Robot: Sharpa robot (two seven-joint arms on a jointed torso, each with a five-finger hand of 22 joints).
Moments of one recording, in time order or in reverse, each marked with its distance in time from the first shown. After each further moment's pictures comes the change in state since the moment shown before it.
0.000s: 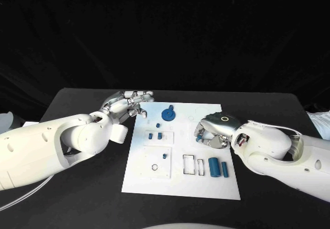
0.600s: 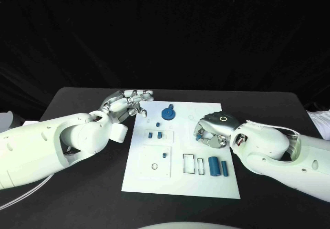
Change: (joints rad) left arm 0.000 0.000 0.000 0.000 0.000 0.000 -0.001; left_hand 0.000 0.000 0.000 0.000 0.000 0.000 0.000 0.000 0.000 -0.004 -0.004 0.005 0.001 0.000 0.000 0.000 0.000 0.000 0.000 0.000 0.000 0.000; right arm -0.008 0.008 -0.001 -0.003 -0.021 -0.012 -0.001; right_hand 0.017 0.017 0.032 -0.027 0.000 0.058 -0.004 0.012 0.012 0.069 0.001 -0.023 0.004 0.000 -0.014 0.021 0.020 0.000 0.004 -0.011 0.054 0.001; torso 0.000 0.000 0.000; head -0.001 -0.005
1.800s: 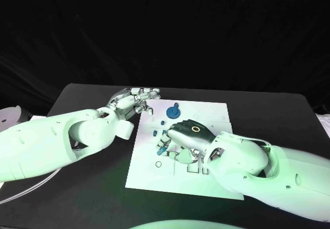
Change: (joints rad) left arm 0.000 0.009 0.000 -0.006 0.000 0.005 0.000; left_hand 0.000 0.000 0.000 0.000 0.000 0.000 0.000 0.000 0.000 0.000 0.000 0.000 0.000 0.000 0.000 0.000 0.000 0.000 0.000 0.000 0.000 0.000; right arm -0.039 0.174 0.000 0.115 0.071 -0.100 0.068; right_hand 0.004 0.004 0.016 -0.017 0.000 0.008 0.002 -0.002 0.012 0.022 -0.006 -0.017 0.001 0.000 0.000 0.004 0.001 0.000 -0.004 -0.003 0.004 -0.001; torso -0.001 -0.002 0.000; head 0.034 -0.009
